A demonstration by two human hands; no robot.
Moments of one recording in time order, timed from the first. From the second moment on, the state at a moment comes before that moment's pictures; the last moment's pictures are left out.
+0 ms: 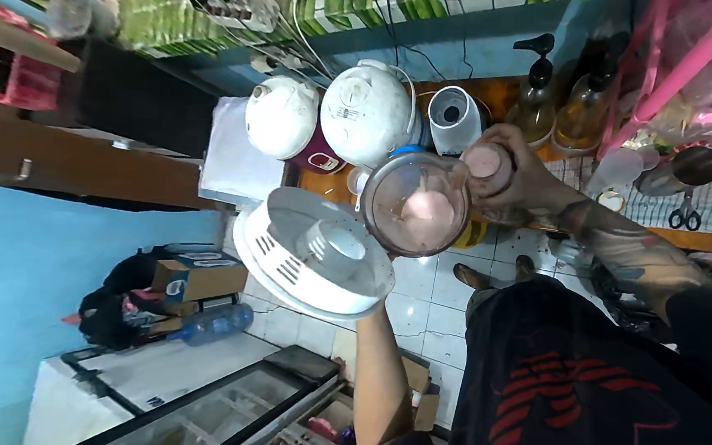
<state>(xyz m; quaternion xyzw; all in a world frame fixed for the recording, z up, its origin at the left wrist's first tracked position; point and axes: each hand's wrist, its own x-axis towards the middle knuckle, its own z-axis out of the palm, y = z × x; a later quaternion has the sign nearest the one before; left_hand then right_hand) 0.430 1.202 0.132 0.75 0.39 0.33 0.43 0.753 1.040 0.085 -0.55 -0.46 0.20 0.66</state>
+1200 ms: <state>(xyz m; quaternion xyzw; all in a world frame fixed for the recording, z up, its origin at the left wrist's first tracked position) 0.420 1.145 0.113 0.56 0.41 0.54 0.47 0.869 1.028 -0.054 -0.76 -0.41 0.26 0.43</state>
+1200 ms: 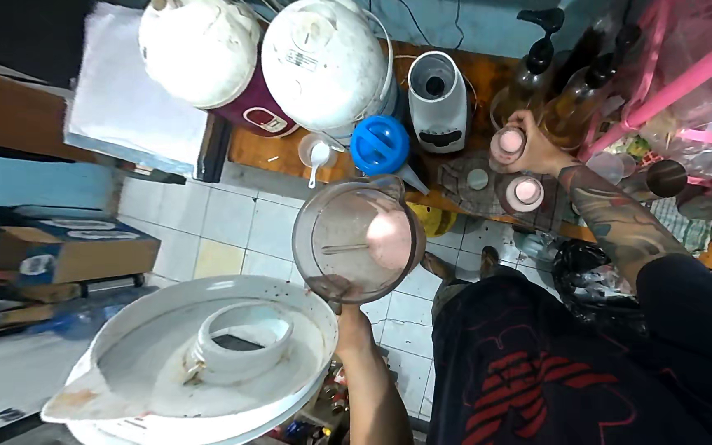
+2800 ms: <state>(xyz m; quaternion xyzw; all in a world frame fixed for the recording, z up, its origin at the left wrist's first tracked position) 0.419 1.091 0.045 0.61 0.26 0.47 0.58 0.757 1.141 -0.071 -0.80 -0.50 0.31 -0.15</state>
